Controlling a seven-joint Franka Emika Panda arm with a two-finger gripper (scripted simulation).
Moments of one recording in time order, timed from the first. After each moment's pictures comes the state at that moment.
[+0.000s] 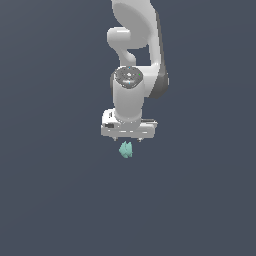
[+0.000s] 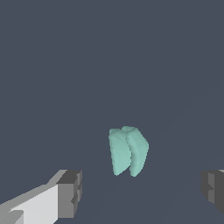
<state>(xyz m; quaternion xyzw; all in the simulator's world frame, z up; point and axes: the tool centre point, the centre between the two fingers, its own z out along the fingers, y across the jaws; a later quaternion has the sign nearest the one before) 0.002 -0.002 0.152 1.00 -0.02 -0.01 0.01</state>
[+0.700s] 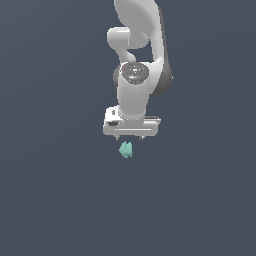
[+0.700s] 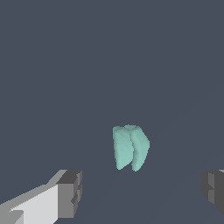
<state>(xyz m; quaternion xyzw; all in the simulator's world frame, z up) 0.001 0.007 0.164 1.00 0.00 -0.01 0.02</state>
